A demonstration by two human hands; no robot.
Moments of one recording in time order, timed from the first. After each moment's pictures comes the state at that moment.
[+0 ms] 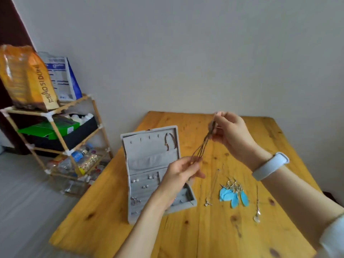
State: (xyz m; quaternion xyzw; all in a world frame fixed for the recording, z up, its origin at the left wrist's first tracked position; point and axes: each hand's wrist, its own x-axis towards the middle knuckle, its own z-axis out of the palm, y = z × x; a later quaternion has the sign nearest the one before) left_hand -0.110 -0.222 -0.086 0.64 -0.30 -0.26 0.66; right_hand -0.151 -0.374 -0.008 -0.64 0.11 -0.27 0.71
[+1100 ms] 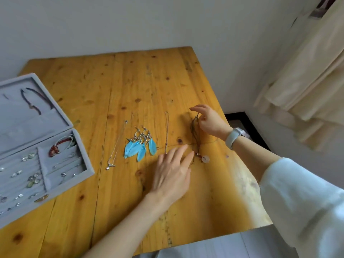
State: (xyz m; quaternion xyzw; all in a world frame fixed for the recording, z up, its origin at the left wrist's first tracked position) left_hand -0.258 -0.386 -0.236 0.77 -0.61 0.06 0.18; right_hand -0.296 -0.591 -0.203 -0.89 0.32 -0.12 0.31
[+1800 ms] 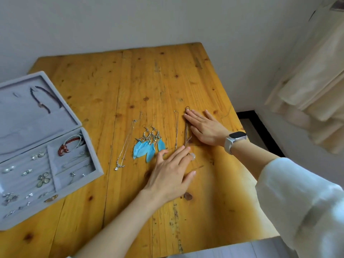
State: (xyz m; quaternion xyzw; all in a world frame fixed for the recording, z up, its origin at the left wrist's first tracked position) left_hand -0.225 -0.376 -0.240 0.75 -0.64 -0.05 0.15; right_hand -0.276 -0.589 -0.239 -0.98 0.18 0.04 0.11
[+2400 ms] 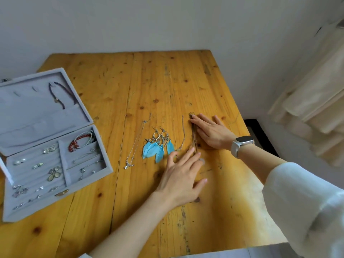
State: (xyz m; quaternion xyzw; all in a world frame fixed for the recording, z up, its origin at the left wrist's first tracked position) left_hand -0.228 -0.374 -0.244 0.74 -0.65 -0.02 0.17; right_hand -0.271 -0.580 -0.229 -0.97 0.19 0.05 0.13
